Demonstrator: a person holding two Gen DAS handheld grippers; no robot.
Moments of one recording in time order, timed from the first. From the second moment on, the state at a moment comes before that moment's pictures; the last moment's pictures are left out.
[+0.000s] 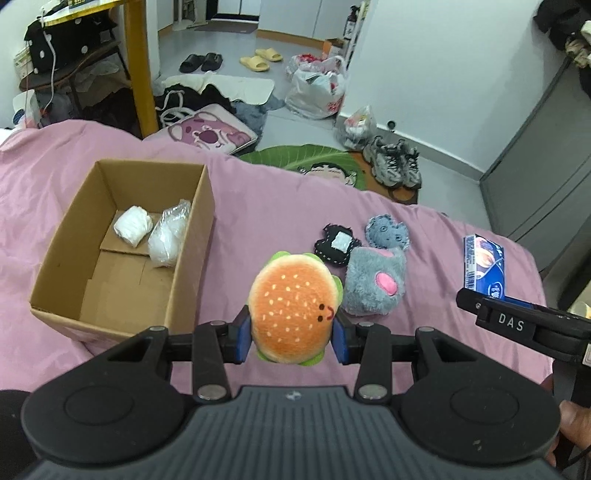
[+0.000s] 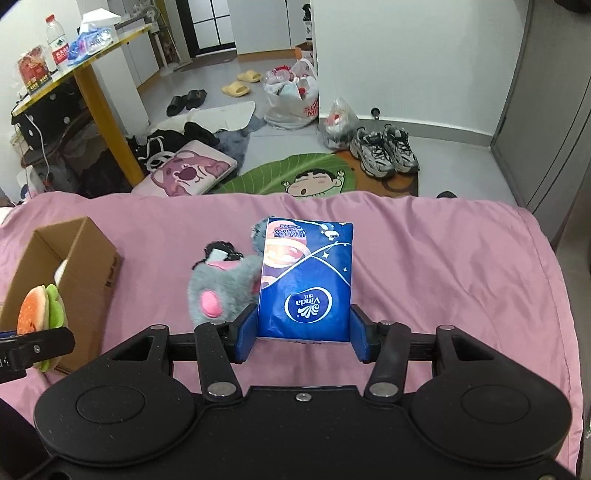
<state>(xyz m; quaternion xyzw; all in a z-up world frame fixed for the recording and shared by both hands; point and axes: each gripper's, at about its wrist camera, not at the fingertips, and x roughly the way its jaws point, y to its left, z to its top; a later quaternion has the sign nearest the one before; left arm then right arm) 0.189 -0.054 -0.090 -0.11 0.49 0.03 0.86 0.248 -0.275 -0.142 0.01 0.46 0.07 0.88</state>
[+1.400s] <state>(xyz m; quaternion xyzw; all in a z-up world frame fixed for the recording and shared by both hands) 0.146 0.078 -0.052 -0.18 0.41 0.08 0.89 0.181 -0.176 -0.038 -0.02 0.37 0.17 0.91</state>
